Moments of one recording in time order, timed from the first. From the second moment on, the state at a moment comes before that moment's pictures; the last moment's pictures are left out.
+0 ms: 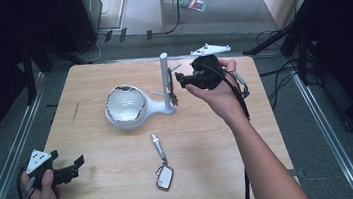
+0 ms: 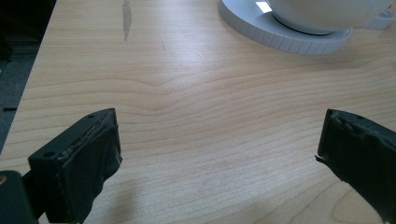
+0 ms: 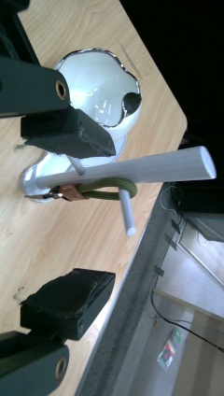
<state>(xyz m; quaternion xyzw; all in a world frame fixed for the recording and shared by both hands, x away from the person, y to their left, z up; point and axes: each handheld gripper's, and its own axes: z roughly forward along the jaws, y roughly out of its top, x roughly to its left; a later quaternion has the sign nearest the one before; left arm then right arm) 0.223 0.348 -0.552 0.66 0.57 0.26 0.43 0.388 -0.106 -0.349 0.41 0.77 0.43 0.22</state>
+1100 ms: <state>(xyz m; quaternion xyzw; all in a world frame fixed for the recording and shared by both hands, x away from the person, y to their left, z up) 0.223 0.349 -0.552 0.66 0.57 0.26 0.42 0.366 -0.113 -0.395 0.45 0.80 0.35 0.18</state>
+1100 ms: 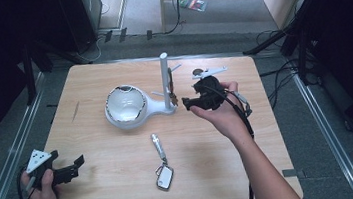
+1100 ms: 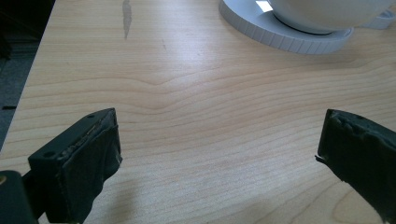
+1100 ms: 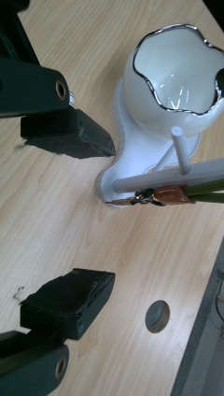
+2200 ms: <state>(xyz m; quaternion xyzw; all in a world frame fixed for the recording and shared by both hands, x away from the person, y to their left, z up) 0.223 0.349 -0.551 0.66 0.57 0.26 0.42 0.355 -0.067 -0.438 0.44 0.85 0.27 0.11</state>
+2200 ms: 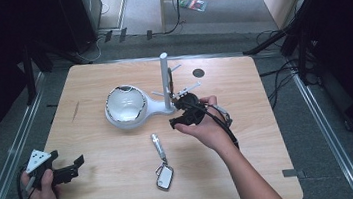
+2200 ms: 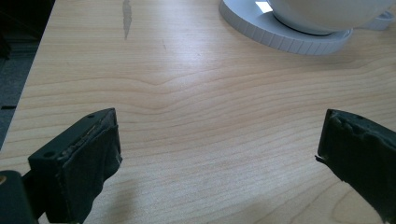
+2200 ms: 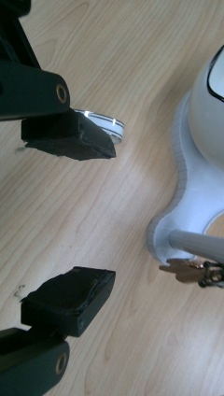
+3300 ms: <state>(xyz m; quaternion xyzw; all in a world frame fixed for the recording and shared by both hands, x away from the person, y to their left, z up) 0.223 0.349 -0.552 0.66 0.57 0.26 0.43 0.347 -0.018 -0.477 0.45 0.87 0.19 0.05</state>
